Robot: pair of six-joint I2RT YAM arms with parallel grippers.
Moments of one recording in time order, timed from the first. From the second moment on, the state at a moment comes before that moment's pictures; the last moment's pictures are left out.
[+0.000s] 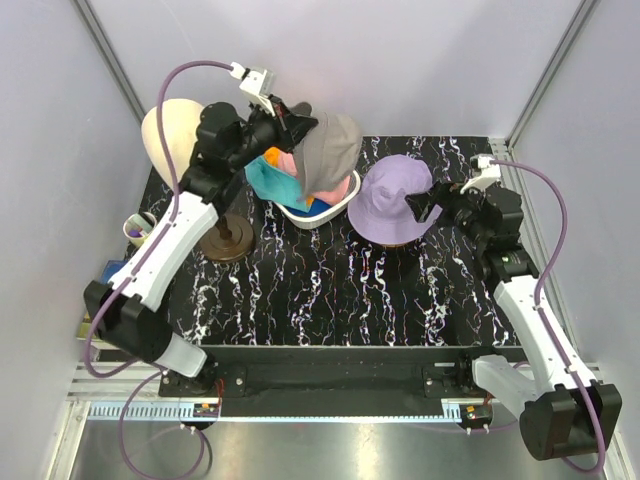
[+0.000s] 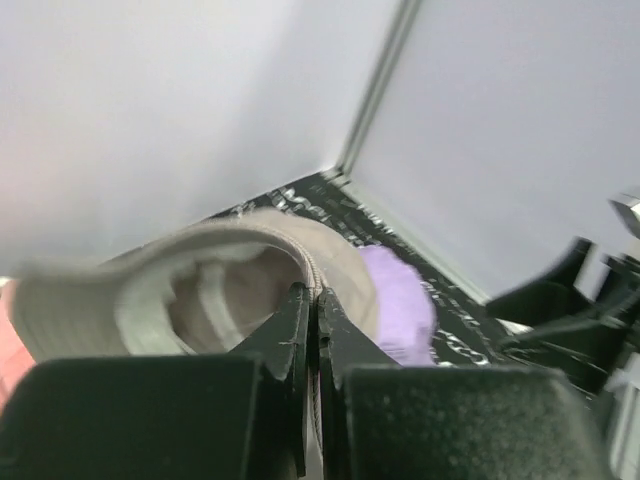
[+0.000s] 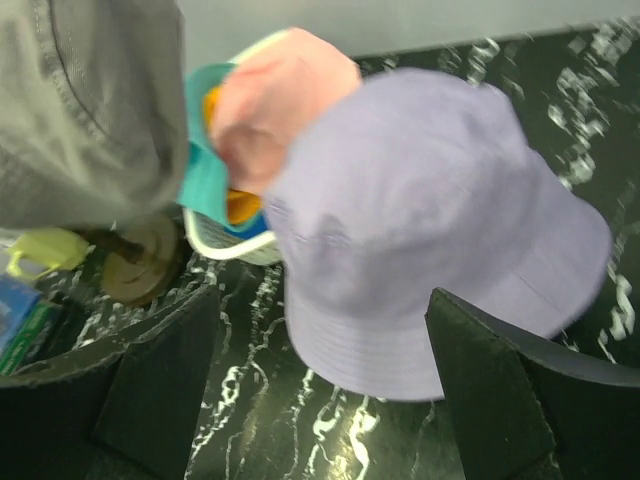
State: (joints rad) left arm -0.42 1.51 1.54 0.04 0.38 -0.31; right arm 0.12 0.97 0.81 -0.02 -0.30 0.38
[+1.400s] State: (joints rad) left arm -0.51 1.19 1.50 -0.23 0.59 -0.32; right arm 0.28 1.25 0.87 0.65 -0.91 0.39
